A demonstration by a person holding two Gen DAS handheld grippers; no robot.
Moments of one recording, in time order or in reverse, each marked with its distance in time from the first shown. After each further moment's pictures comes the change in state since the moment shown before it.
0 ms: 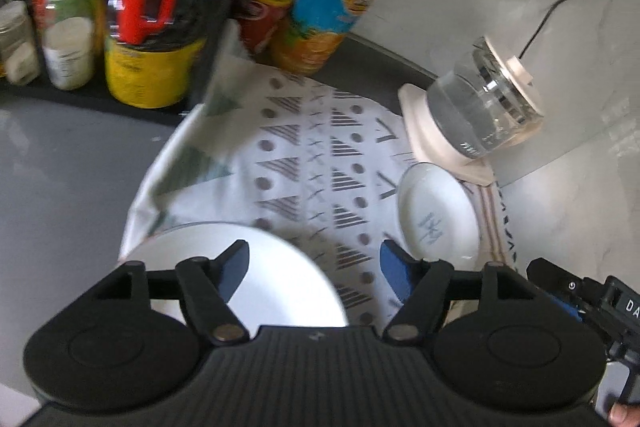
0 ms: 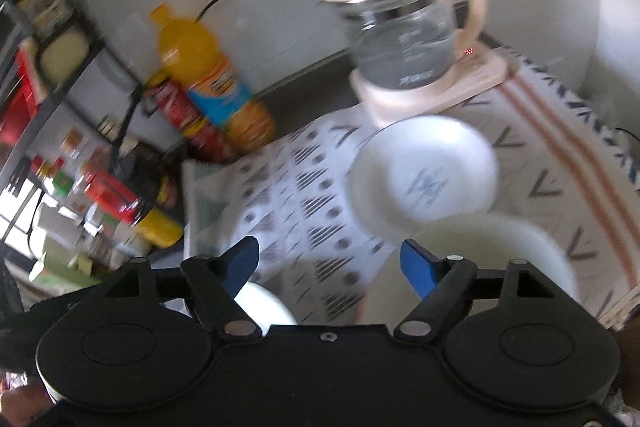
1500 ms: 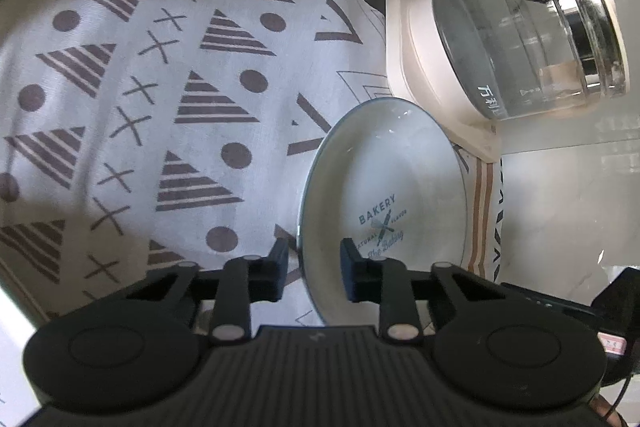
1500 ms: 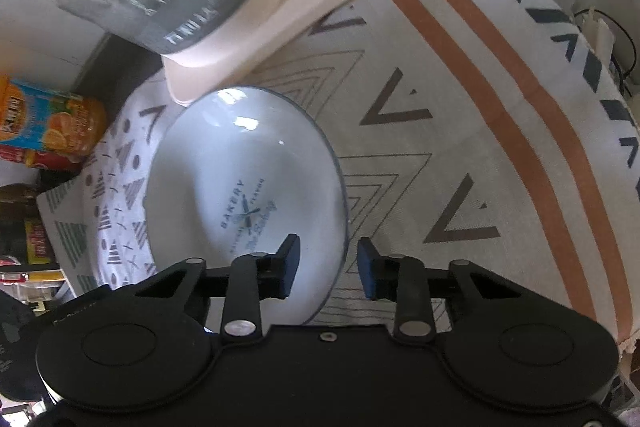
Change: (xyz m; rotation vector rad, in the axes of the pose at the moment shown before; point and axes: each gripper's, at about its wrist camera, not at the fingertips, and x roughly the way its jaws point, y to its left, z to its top) left arm 0.200 -0.076 0.004 -0.194 0.285 -0.085; right arm 0.152 -0.154 0.067 0.209 0.451 -0.094
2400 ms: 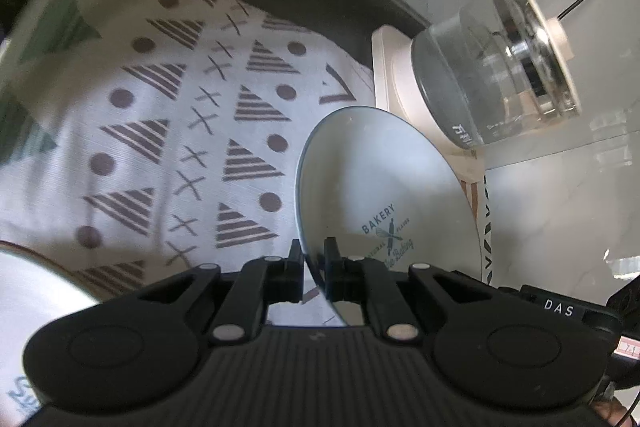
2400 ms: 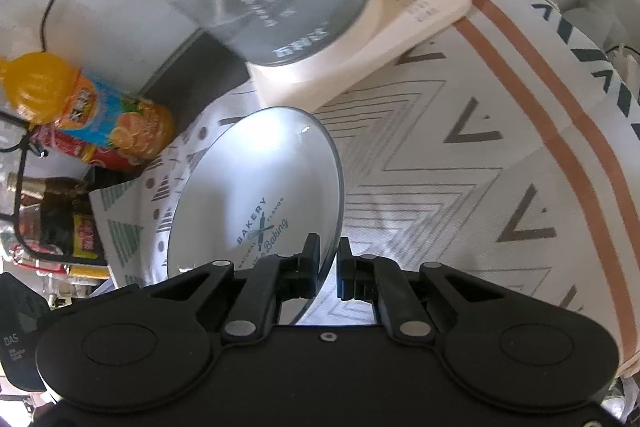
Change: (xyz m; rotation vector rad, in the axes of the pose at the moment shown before) left arm -0.072 0.029 0.002 0.078 -0.105 -0.021; right arm -0.036 0.053 -0.028 -0.080 -0.140 0.114
